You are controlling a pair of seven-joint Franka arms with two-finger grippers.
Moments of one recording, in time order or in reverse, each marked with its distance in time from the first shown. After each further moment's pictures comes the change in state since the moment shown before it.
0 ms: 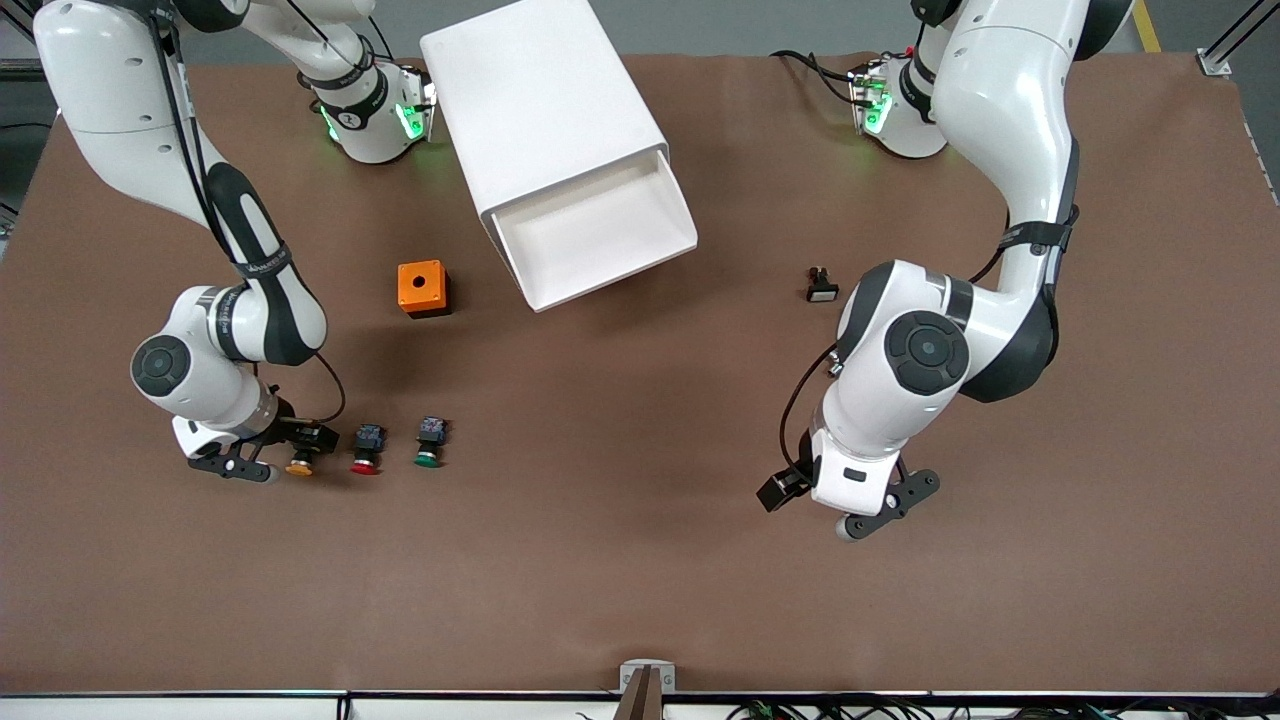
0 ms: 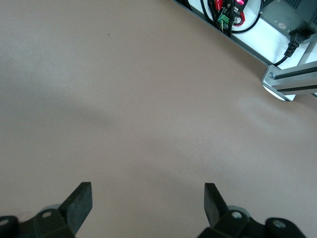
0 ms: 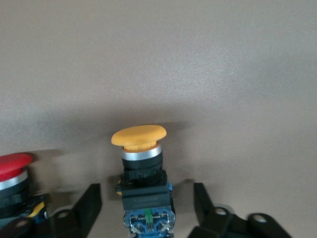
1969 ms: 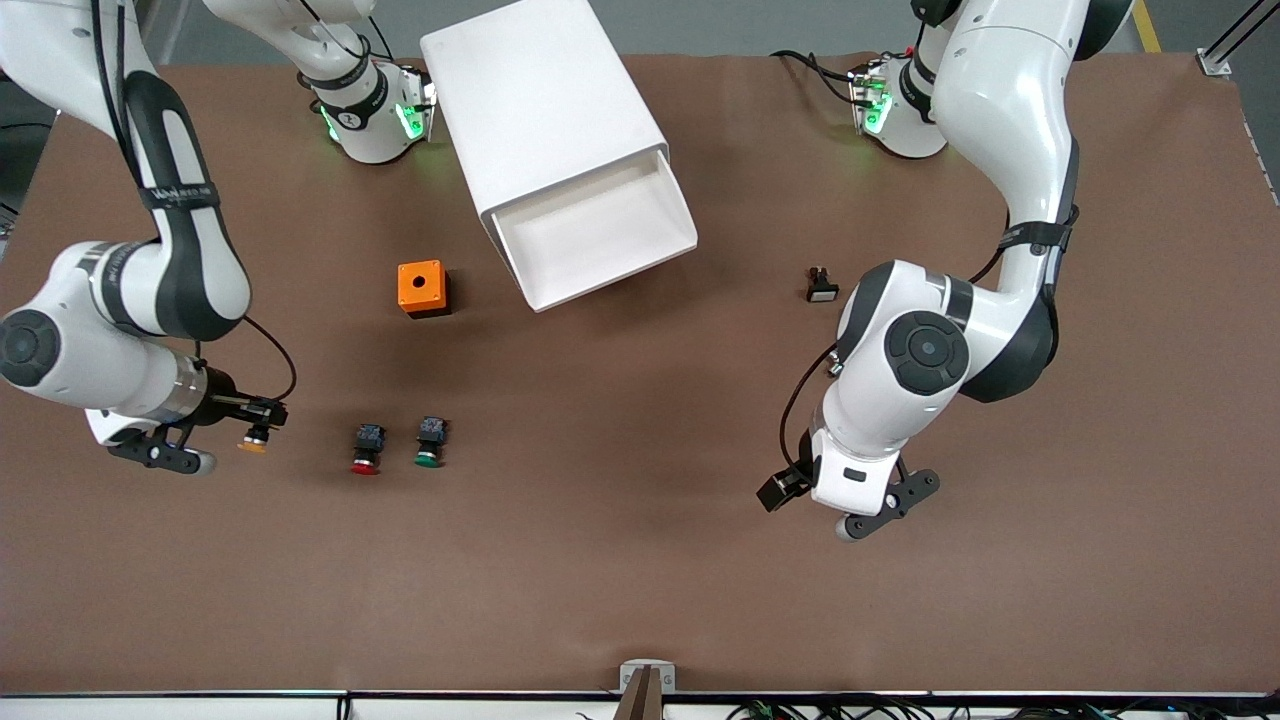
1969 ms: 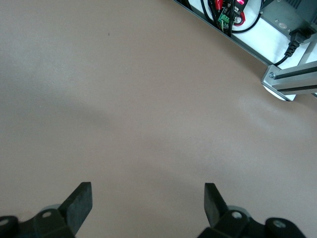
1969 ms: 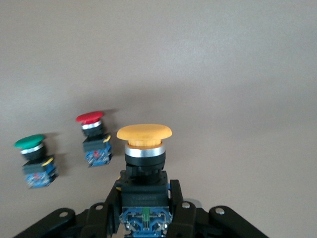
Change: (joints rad) left arm 0.000 0.000 0.000 -0.001 0.000 0.000 0.000; right arm -0.001 -0.231 -0.005 0.143 0.061 -0.509 0.027
